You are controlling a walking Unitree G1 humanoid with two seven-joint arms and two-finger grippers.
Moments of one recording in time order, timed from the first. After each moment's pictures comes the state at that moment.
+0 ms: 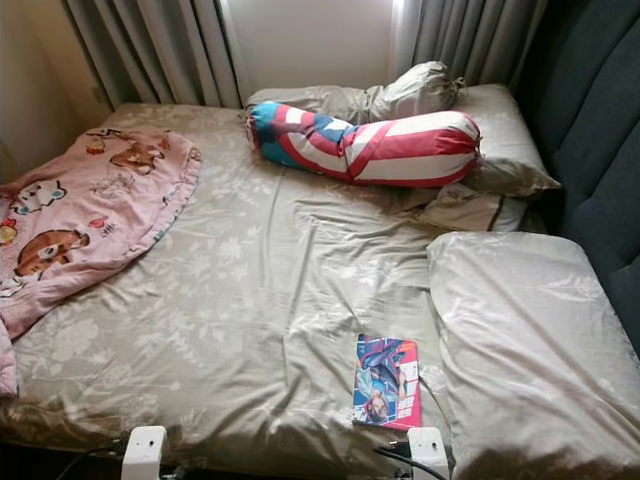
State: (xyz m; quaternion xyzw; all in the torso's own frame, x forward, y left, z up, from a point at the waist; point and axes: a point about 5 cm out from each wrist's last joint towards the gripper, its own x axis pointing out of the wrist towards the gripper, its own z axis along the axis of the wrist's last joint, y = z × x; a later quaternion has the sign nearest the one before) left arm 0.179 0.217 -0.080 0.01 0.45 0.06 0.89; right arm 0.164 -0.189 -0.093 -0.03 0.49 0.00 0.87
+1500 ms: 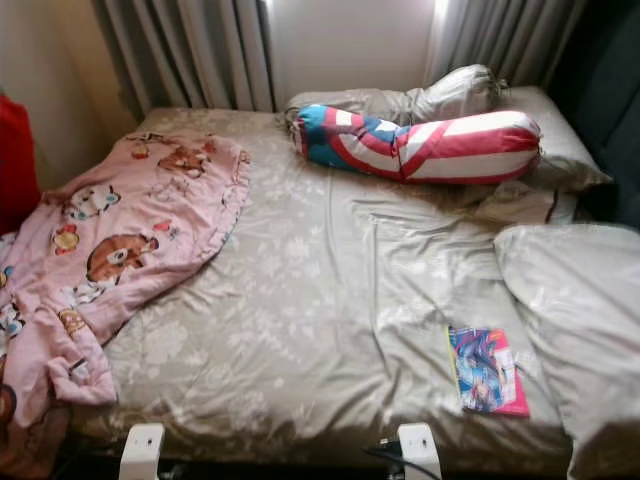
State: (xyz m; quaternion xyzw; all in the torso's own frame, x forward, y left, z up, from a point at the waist) left arm 0.185 0.205 -0.080 0.01 0.45 0.05 0.89; right arm 0.159 -0.193 -0.095 -0.04 0.50 0.01 0.86
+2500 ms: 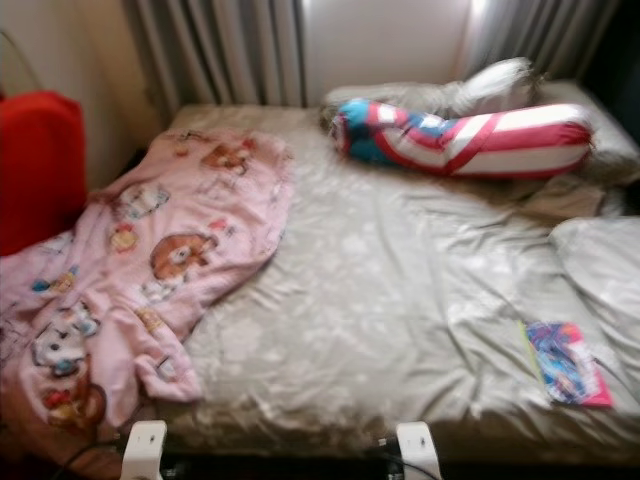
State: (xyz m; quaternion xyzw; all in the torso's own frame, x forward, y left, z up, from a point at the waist) left arm 0.175 0.208 -0.084 0.01 0.46 0.05 0.88; right arm 0.166 -0.192 -0.091 -0.05 0.49 0.02 0.87
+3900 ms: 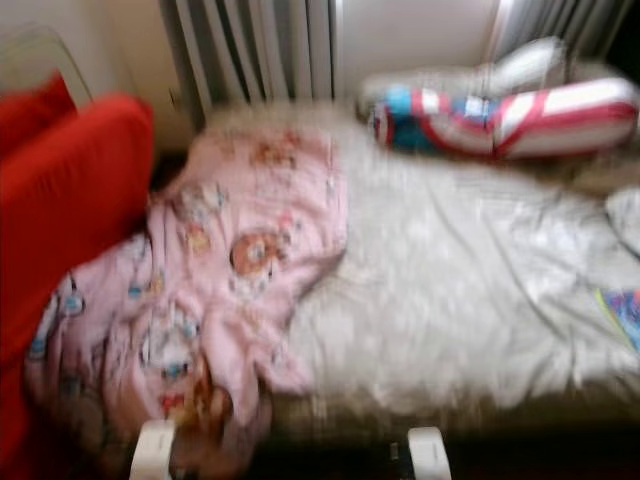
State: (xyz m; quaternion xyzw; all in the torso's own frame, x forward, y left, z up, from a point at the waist) left arm 0.185 0.204 -0.080 0.01 0.45 0.04 0.89; right arm 0.158 -0.191 -0.095 -0.04 0.50 0.01 0.87
